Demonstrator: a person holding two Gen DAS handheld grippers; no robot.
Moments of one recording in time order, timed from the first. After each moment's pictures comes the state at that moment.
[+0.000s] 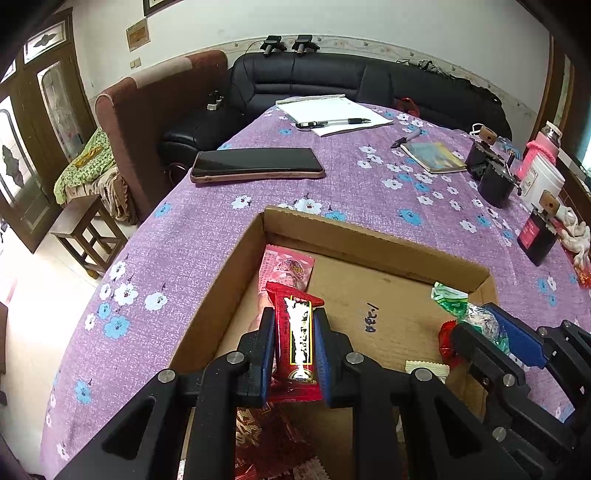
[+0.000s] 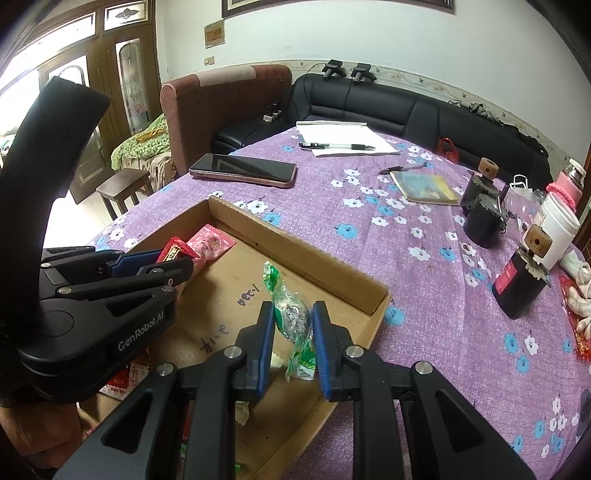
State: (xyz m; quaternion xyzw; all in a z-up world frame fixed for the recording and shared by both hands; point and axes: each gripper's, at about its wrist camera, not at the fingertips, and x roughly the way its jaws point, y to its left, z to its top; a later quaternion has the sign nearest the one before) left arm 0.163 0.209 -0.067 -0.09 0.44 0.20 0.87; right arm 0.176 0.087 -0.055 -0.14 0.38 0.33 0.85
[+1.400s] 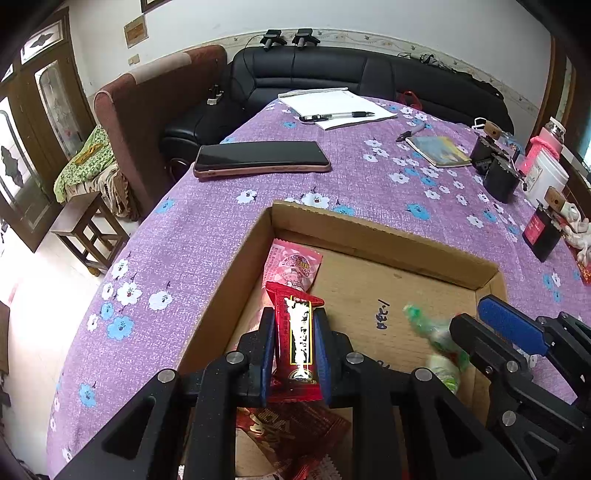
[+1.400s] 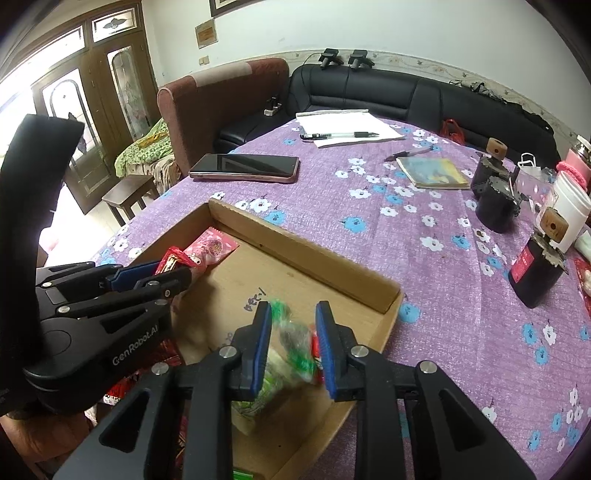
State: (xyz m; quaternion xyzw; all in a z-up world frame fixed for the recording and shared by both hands) left arm 0.164 0.216 -0.070 -0.09 0.45 0.20 0.86; right arm 0.189 0.091 -0.057 -0.11 0.40 0.34 0.84
